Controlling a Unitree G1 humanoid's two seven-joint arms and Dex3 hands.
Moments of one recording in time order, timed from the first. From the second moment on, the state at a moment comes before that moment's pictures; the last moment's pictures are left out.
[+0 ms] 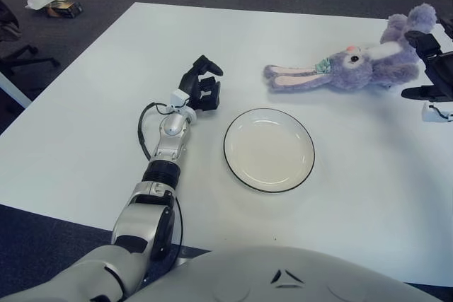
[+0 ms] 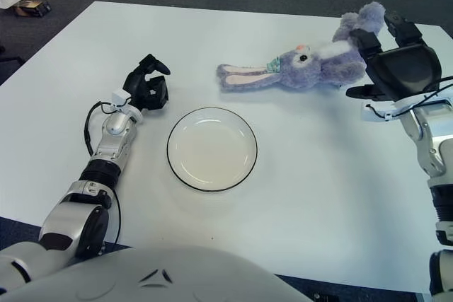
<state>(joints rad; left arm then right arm) -0.43 0.03 0.02 0.67 -0.02 -0.50 -0.15 -0.20 -1.01 -0.07 0.21 -0.97 -0.23 -0.17</state>
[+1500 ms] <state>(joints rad) -0.43 0.03 0.00 0.67 0.02 -0.53 -0.11 -0.52 -1.00 0.20 0.64 -0.96 -0.25 -0.26</state>
